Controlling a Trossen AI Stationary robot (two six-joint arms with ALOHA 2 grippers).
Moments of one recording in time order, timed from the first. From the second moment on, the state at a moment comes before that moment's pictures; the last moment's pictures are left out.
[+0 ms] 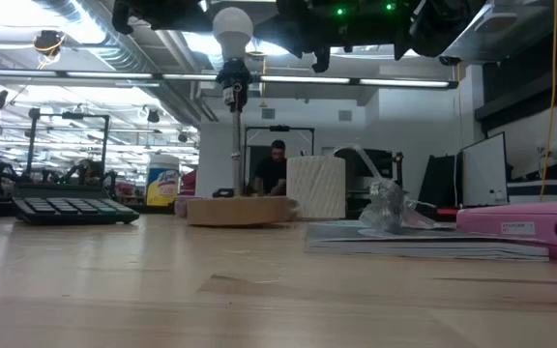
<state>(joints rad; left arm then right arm) -0.33 1.26 0.66 0.65 -1.30 0.09 -0.03 1.72 0.98 0.90 0.28 0.01</state>
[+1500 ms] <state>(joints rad) -0.37 1.26 0.66 0.62 -1.48 0.17 -0.03 1.58 0.98 0.62 0.23 -0.01</state>
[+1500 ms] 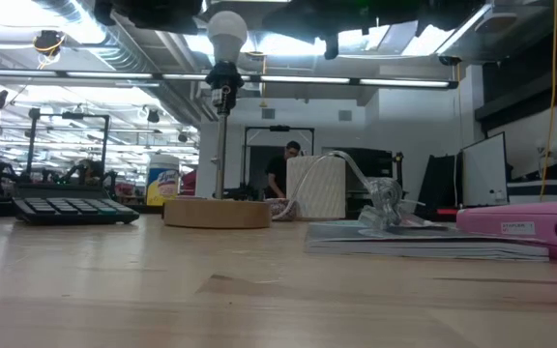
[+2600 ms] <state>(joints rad) -0.21 1.15 0.66 0.60 -1.17 0.23 -0.03 1.75 0.98 0.77 0.22 0.14</state>
